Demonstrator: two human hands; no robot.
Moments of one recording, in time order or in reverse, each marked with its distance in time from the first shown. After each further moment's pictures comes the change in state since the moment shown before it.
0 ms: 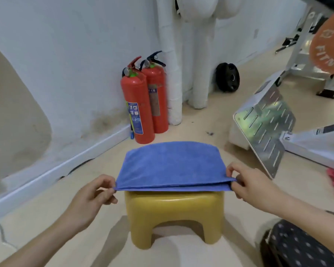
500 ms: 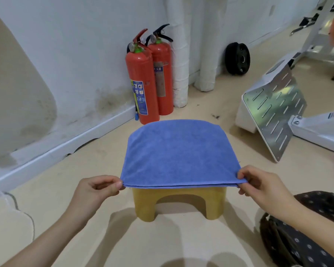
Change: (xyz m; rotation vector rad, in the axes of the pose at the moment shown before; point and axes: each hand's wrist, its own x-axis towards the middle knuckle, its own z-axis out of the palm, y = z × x) left_hand -0.040 -0.024 0.019 -0.201 0.175 -0.206; right_hand -0.042 0.027 0.047 0.347 0.127 -0.027
